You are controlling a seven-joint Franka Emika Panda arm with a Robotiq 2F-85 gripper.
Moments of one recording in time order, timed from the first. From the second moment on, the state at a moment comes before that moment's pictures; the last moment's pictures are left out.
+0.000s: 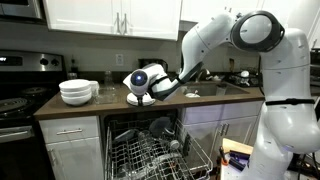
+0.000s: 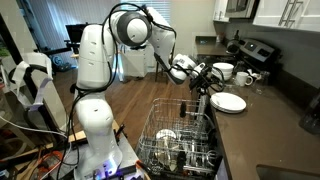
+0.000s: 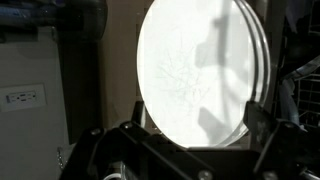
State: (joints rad) arm 0.02 0.31 -0.02 -1.99 -1.43 2.38 0.41
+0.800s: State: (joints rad) arm 0.01 0.31 -0.02 -1.99 -1.40 2.38 0.41
